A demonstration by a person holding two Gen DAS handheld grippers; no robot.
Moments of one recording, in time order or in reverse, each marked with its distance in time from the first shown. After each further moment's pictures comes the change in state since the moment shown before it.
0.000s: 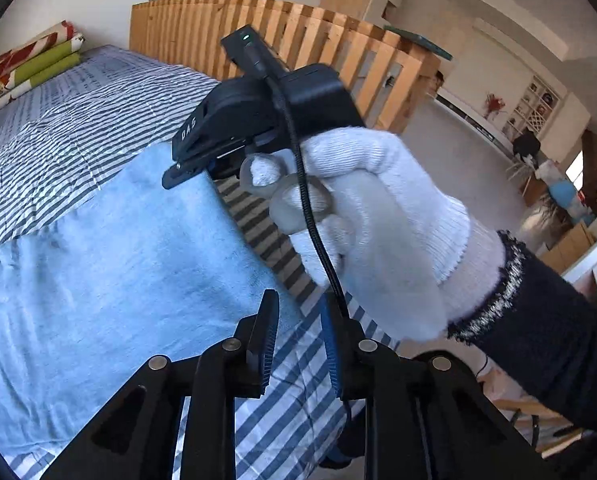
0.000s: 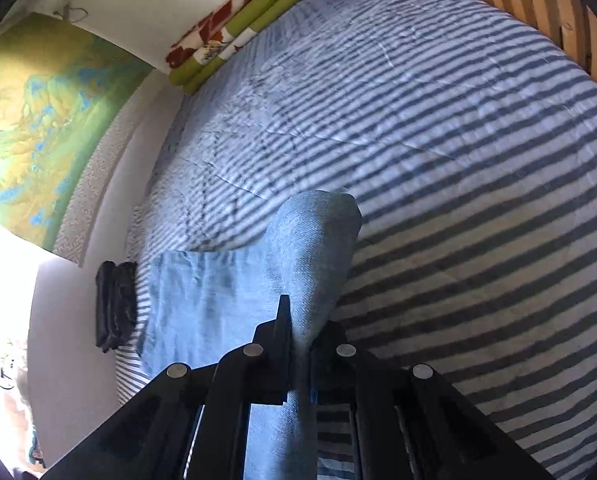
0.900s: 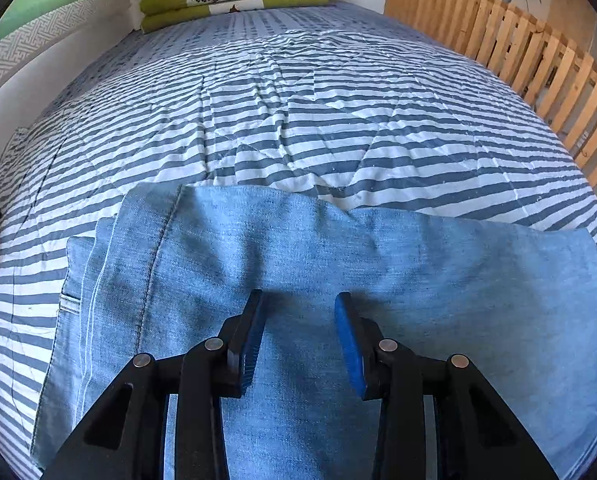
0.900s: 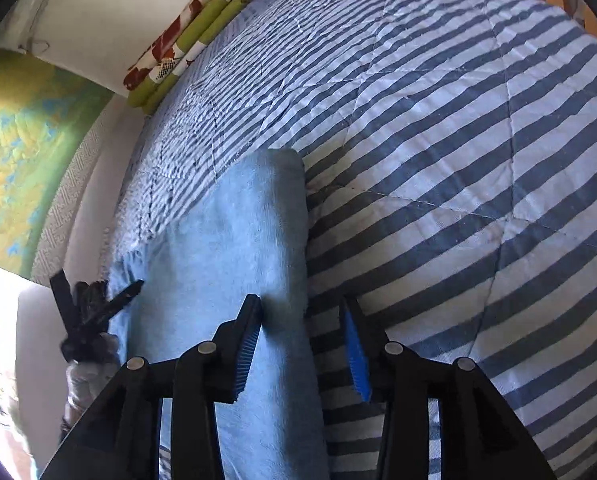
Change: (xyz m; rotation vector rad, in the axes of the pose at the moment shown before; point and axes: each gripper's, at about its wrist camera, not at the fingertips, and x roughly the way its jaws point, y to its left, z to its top) left arm 0.031 0.361 -0.011 -0.443 0.046 0.571; right arm 0.012 -0.072 -0.039 0.199 -0.064 0.066
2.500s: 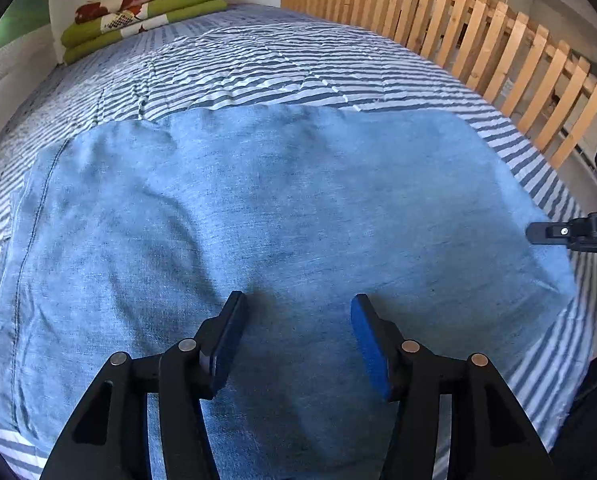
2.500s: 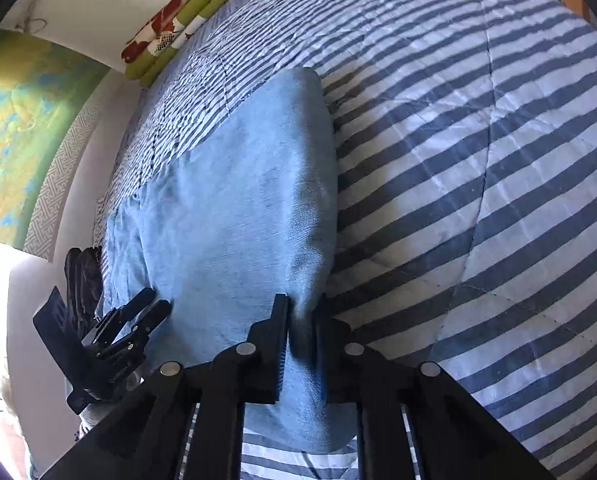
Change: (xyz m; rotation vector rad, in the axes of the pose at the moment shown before) left arm -0.081 -0.079 -0.105 0.192 -0.009 -0.264; right arm -0.007 0.061 -0.074 -0.110 0.037 -0.161
